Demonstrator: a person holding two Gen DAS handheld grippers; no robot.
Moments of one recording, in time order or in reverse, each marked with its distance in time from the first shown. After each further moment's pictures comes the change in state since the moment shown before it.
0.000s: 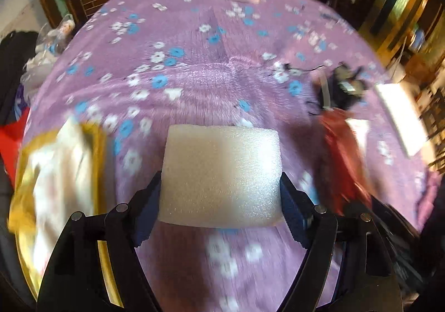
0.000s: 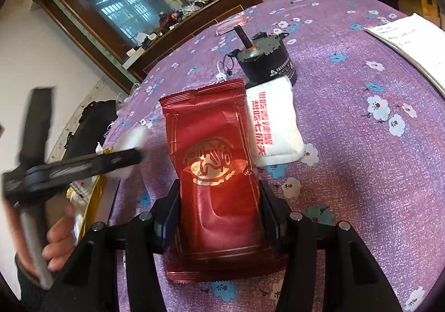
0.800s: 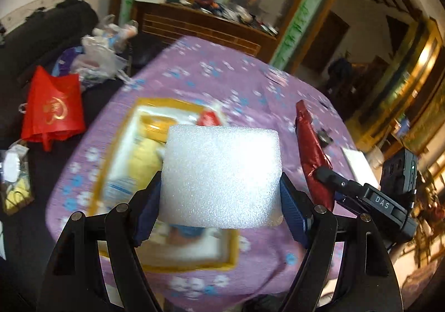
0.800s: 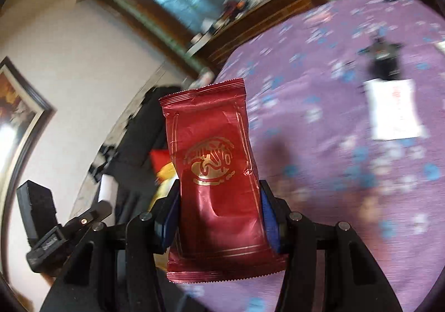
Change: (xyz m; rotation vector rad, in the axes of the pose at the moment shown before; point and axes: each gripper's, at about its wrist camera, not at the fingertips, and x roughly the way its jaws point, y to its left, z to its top) left arm -0.174 0.143 -0.146 -0.306 -0.342 -0.070; right arm -0.012 0.144 -0.021 -0.064 0.099 0.313
